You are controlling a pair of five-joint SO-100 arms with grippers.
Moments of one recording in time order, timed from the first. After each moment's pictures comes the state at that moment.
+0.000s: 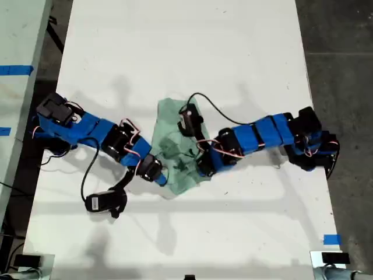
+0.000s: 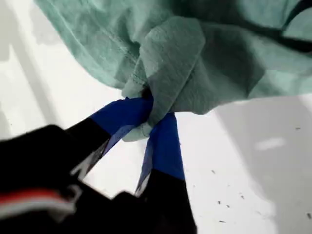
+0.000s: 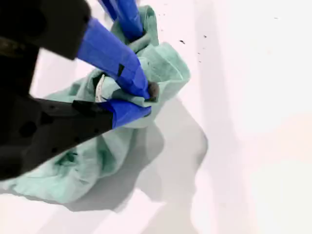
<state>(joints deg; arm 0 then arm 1) 10.1 65.8 55.8 75.8 2.8 -10.5 65.0 54.3 80.5 -31.1</state>
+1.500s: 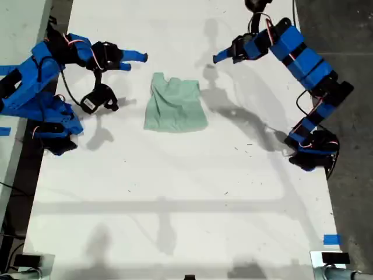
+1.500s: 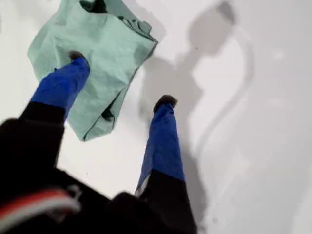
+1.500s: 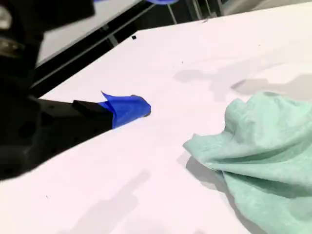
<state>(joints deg) -45.2 131.2 115.6 65.0 24.9 49.7 93.6 75.4 73.3 -57.4</state>
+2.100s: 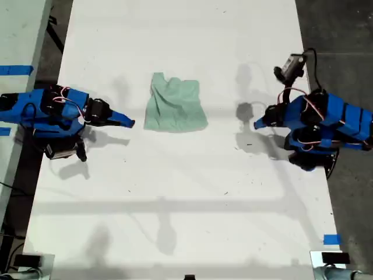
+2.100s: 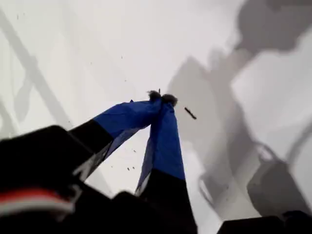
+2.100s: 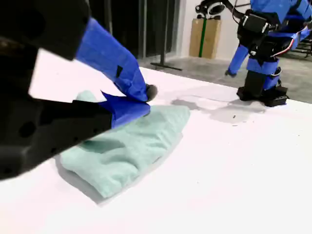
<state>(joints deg) -10.9 182.6 170.3 38.4 0.7 20.8 174.6 155.6 72.1 -26.0</state>
